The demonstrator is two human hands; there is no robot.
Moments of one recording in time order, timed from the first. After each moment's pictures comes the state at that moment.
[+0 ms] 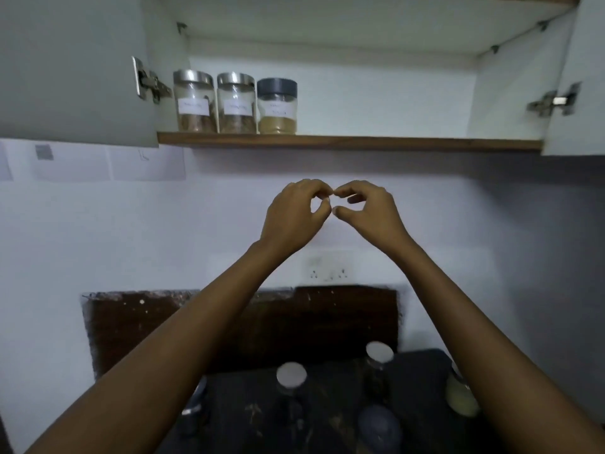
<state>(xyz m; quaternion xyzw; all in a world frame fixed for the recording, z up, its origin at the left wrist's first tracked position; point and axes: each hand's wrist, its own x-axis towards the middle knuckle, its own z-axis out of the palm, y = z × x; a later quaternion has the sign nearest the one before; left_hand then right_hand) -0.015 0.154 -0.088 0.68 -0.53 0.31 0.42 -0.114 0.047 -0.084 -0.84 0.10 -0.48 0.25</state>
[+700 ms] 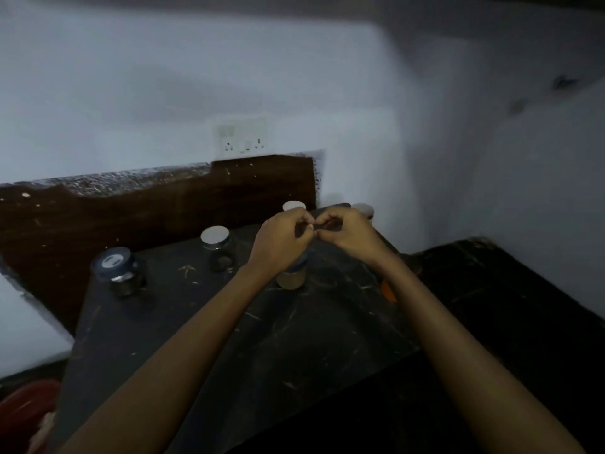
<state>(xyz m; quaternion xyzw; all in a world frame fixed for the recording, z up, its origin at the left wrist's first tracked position) -0.178 0.152 -0.310 0.70 -0.58 -0.02 0.41 -0.305 0.060 -0.293 -0.87 0.24 -0.25 0.36</state>
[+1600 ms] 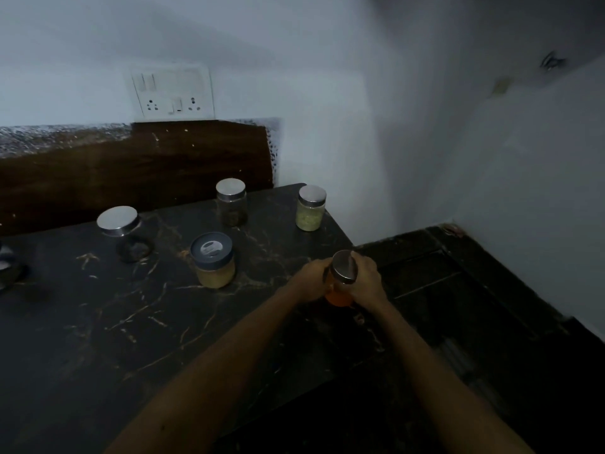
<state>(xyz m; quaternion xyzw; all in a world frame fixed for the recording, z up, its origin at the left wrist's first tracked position) -0.293 -0.048 -0.464 0.69 -0.59 -0.31 0.26 -0.420 -0.112 -0.478 -0.79 0.52 -0.12 0.32</state>
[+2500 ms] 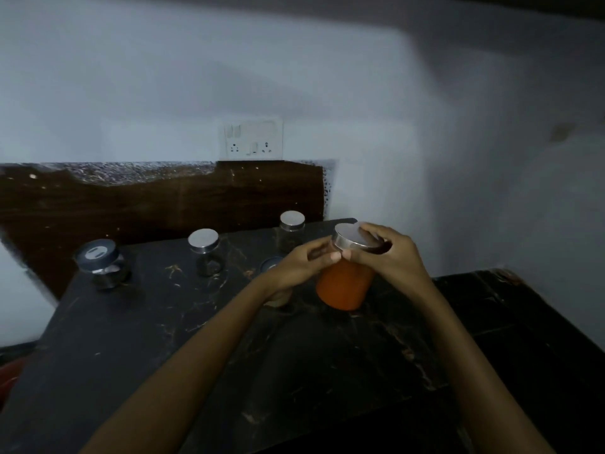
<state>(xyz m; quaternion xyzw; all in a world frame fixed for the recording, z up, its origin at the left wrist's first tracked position) -0.211 0.075 -0.341 0.59 -0.45 -0.44 0.50 -0.367 -0.020 -0.303 -0.81 0.32 -0.27 0.40</state>
